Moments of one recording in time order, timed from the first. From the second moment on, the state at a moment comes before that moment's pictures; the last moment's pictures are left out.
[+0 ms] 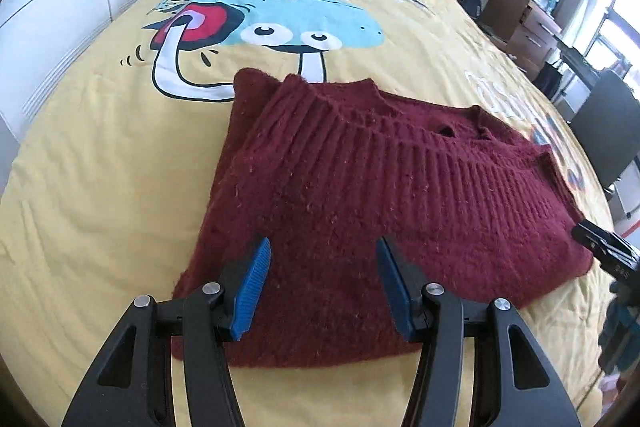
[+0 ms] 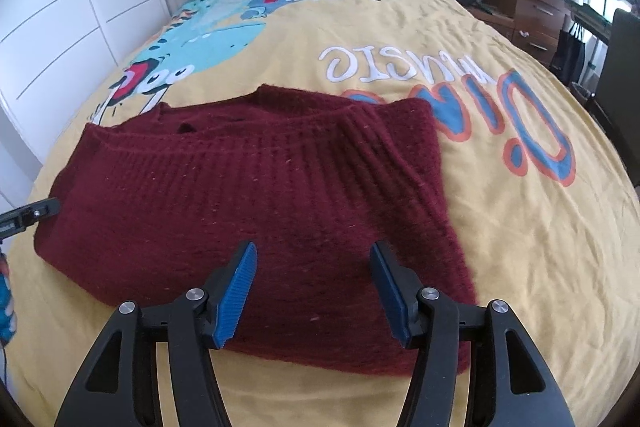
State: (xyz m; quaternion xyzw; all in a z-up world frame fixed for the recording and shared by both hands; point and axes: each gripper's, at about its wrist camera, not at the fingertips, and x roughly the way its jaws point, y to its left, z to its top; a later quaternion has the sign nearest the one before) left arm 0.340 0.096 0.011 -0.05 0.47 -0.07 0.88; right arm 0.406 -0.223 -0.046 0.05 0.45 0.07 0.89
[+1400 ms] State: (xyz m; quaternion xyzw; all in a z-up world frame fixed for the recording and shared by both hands) left arm 0.348 0.055 -0.023 -0.01 0.48 -0.02 0.88; right arm 0.399 -0.222 -0.072 0.04 0.46 0.07 0.89
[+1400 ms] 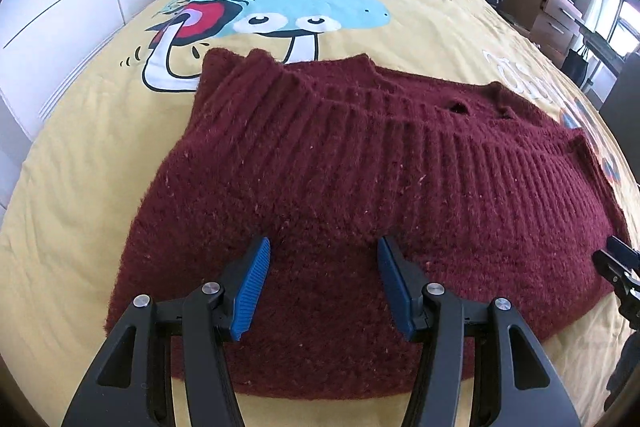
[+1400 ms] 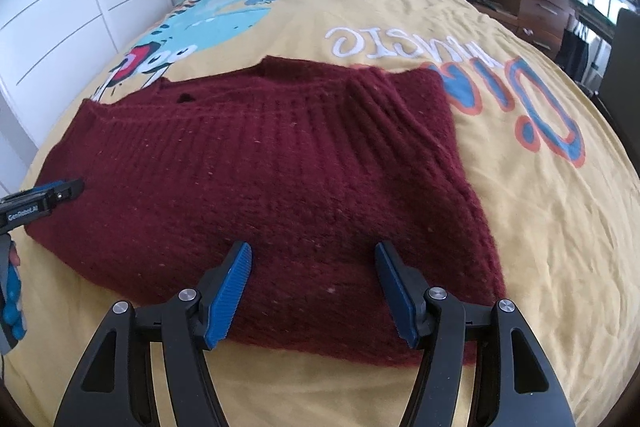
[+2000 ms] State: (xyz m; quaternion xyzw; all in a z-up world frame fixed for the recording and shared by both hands) left arm 0.313 0.096 0.018 -0.06 0.48 -0.01 0.87; right arm 0.371 -0.230 -0.034 0.06 0.45 0.05 0.89
